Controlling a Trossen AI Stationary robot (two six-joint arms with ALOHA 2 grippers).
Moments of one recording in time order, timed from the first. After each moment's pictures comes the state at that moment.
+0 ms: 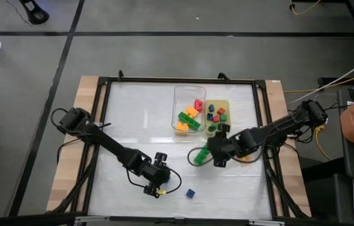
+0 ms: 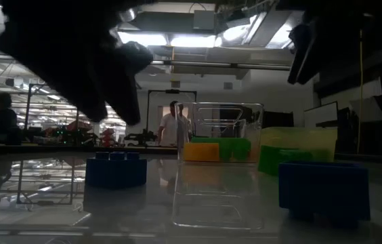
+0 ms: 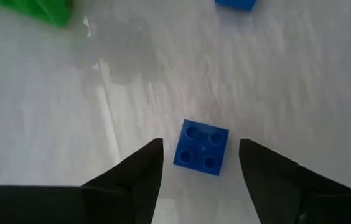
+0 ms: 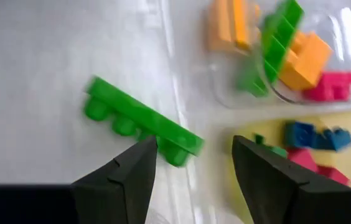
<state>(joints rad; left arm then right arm) -0.50 1.81 1.15 -0.37 -0.19 -0.17 0.40 1.46 1.12 -0.86 0.42 0.39</state>
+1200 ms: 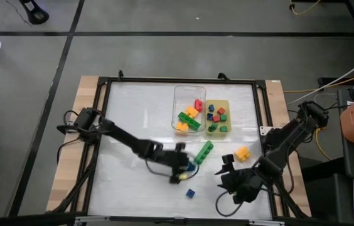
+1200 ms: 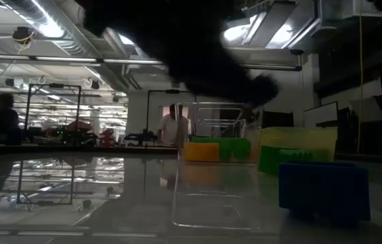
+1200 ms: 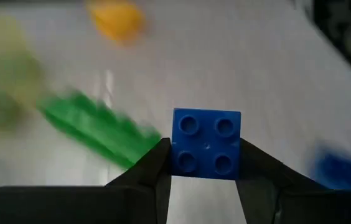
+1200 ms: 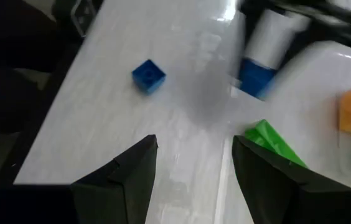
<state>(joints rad) -0.30 1.94 1.15 0.20 -0.17 -0.08 0.82 1.46 1.12 -0.63 0.44 0.39</state>
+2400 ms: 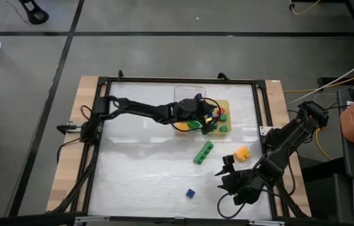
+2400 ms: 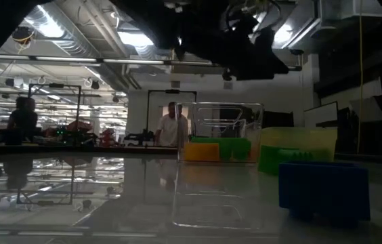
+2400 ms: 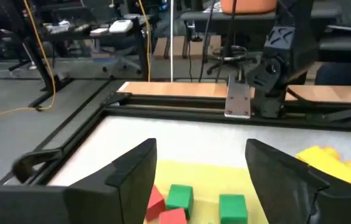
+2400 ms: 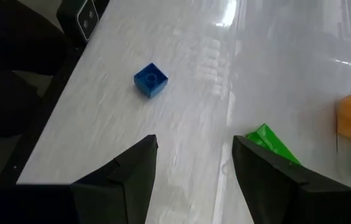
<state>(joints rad) 0.11 2.09 1.49 0.39 -0.16 0.08 0.84 1.47 1.12 -0.62 0.46 0.39</state>
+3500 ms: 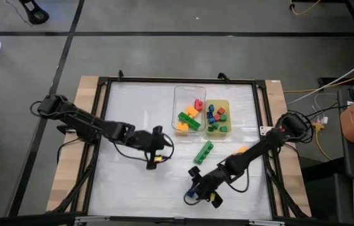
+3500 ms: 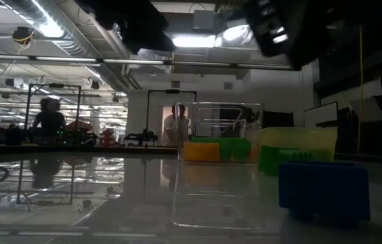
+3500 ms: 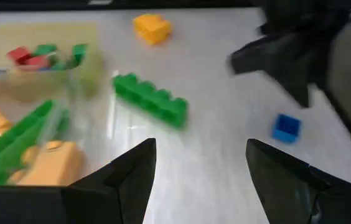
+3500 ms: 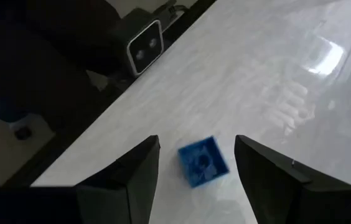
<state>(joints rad) -0.28 1.41 0.89 -0.04 -0.17 -0.13 0.57 1.80 1.12 -0.06 -0.09 -0.09</state>
